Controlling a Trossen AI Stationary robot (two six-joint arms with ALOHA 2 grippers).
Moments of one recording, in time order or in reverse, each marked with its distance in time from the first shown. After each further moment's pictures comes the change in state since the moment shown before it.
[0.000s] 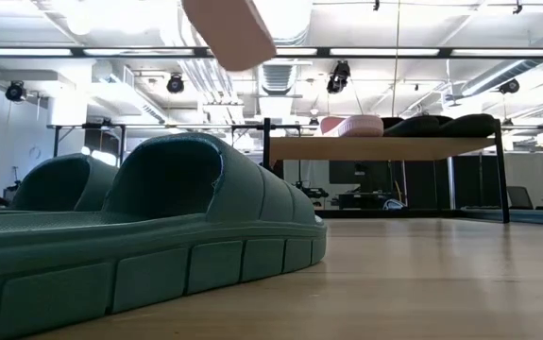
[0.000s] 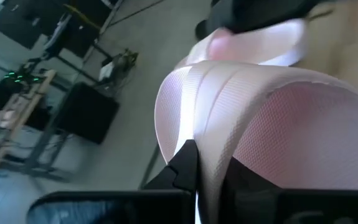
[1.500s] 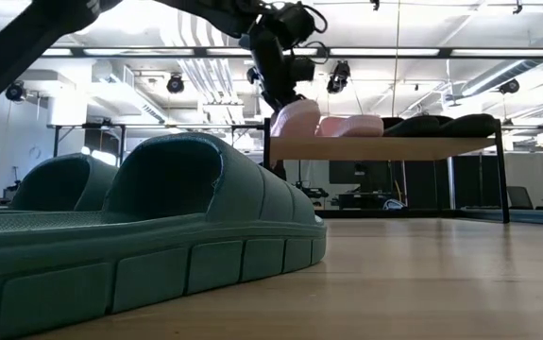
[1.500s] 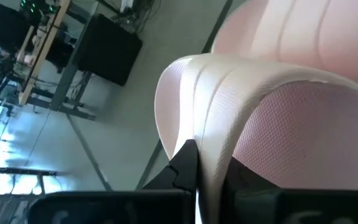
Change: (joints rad) left arm 0.341 0.697 0.532 0.046 0.029 0.065; right arm -0.109 -0.035 -0.032 0.000 0.094 -0.004
